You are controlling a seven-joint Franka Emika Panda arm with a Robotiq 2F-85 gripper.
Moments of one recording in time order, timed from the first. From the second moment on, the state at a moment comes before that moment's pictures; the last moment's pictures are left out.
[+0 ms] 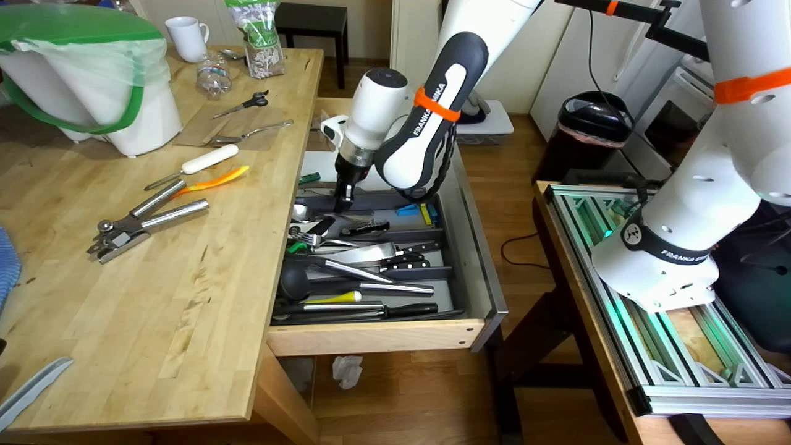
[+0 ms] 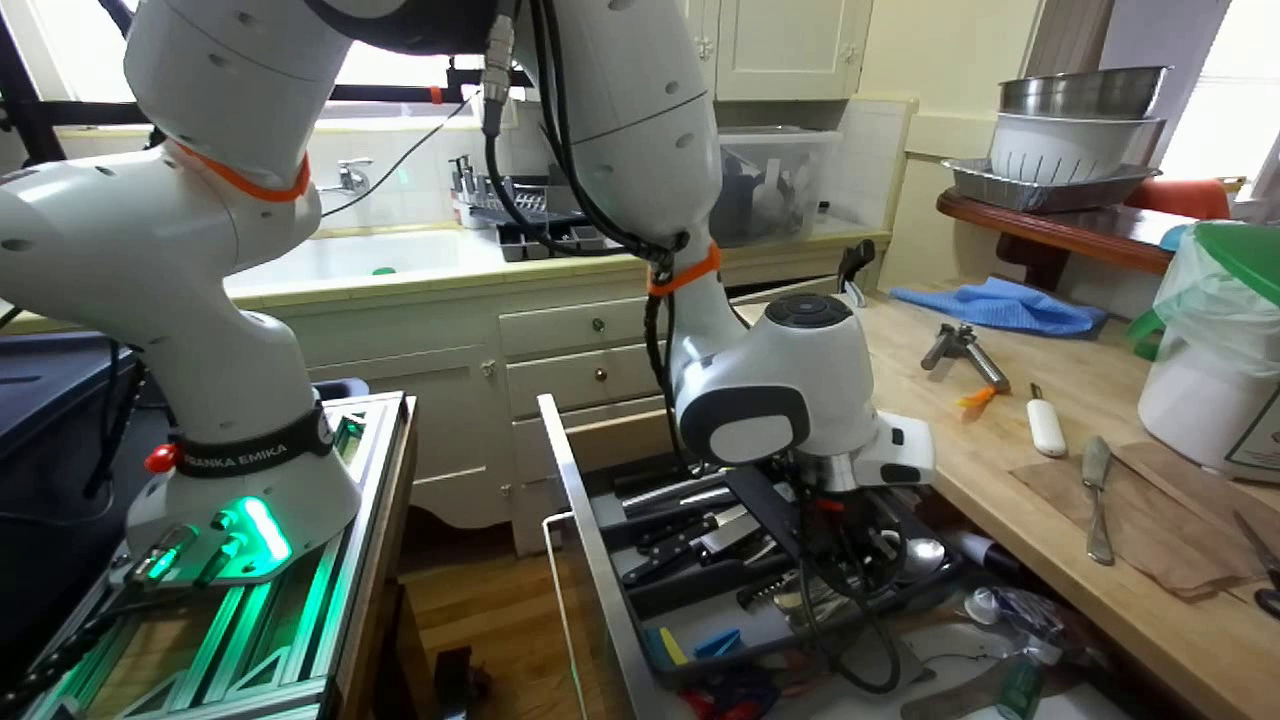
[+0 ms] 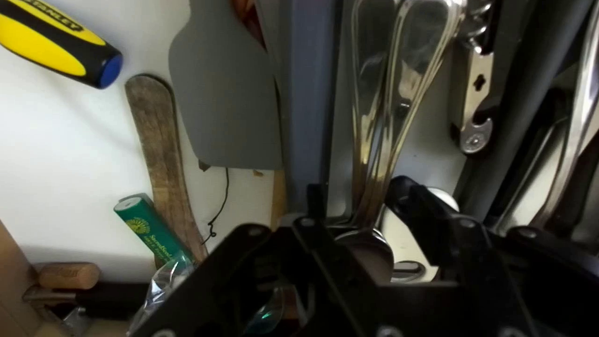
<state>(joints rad) -0.46 0.73 0.12 -2.08 -0.16 3.13 -0.38</state>
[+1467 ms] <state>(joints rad) -0.46 0.80 0.14 -2.05 -0.16 3.16 -0.35</state>
